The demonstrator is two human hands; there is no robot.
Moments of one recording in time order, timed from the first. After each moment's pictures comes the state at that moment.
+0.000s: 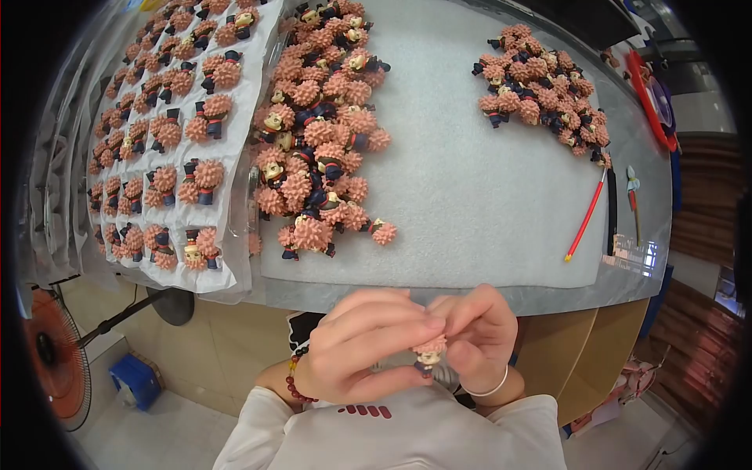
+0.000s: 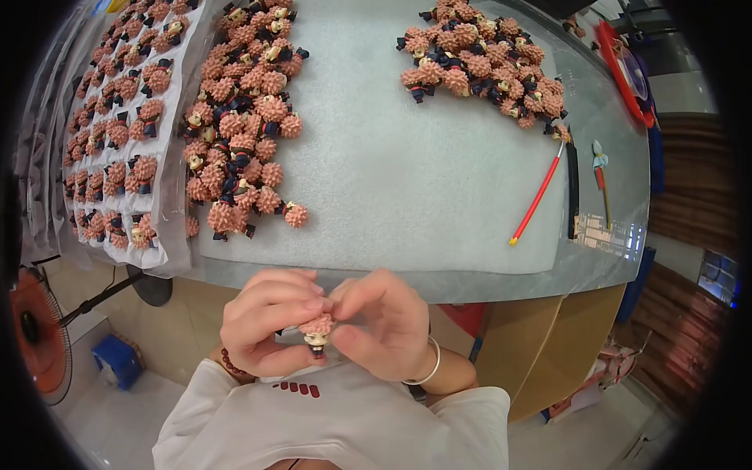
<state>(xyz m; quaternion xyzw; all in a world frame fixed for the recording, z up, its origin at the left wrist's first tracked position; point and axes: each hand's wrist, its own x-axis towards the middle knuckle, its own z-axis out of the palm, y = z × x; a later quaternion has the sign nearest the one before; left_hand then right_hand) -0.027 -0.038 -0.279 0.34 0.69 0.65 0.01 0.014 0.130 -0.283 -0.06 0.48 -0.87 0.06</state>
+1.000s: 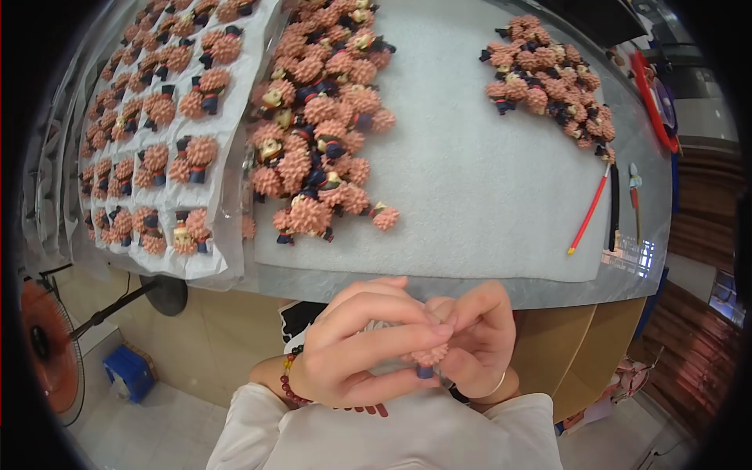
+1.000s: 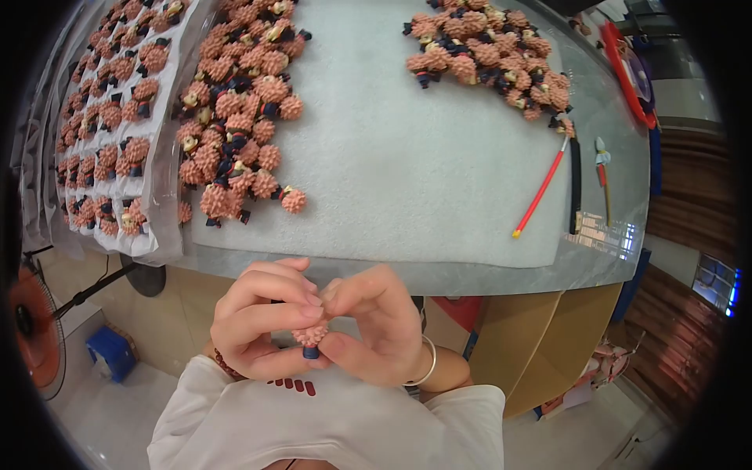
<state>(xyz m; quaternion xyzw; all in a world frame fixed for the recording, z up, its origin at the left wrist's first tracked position) -0.015 -0.039 -0.271 0.27 0.70 0.66 0.02 0.021 0.121 -0.282 -0.10 0.44 -0.89 0.07</state>
